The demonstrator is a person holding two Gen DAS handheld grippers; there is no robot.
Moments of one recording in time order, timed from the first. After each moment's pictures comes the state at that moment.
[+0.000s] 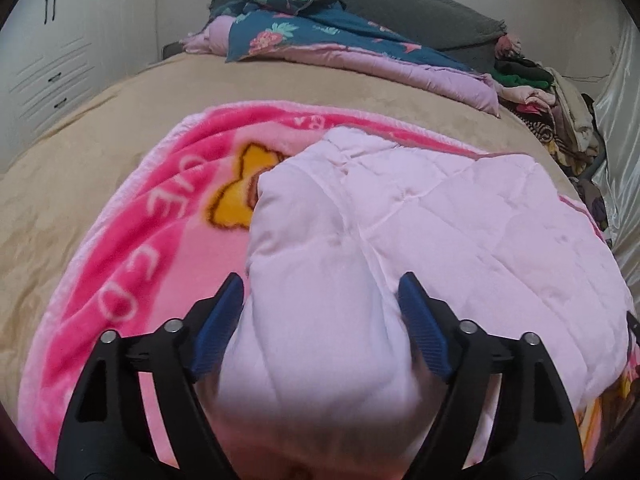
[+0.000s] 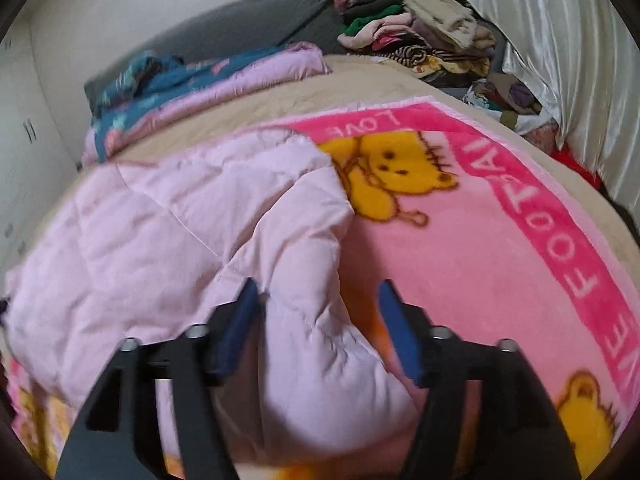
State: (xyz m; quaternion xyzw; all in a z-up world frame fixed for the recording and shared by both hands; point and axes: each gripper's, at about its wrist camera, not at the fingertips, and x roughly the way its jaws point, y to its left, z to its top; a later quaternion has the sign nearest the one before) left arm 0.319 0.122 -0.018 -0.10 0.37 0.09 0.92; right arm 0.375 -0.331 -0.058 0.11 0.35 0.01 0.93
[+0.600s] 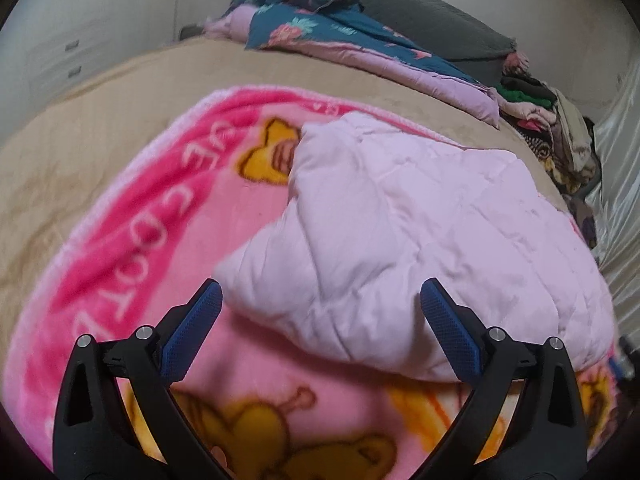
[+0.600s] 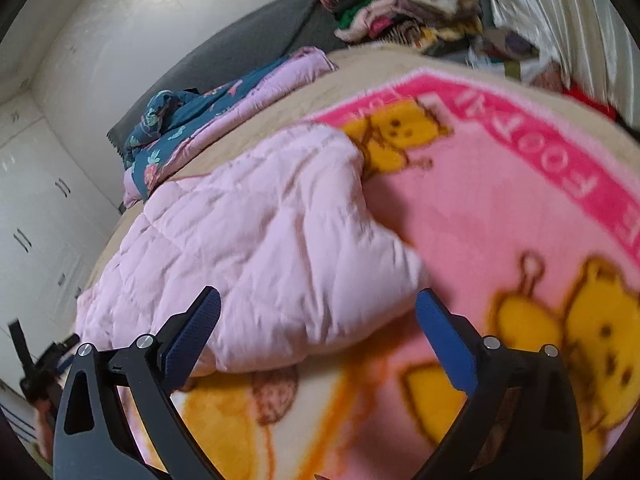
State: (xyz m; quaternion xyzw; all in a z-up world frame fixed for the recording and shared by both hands) left arm 0.266 0.133 -0.023 -0.17 0.38 0.09 0.91; right arm 0.306 -0.330 -0.063 0.24 0.37 0.05 0.90
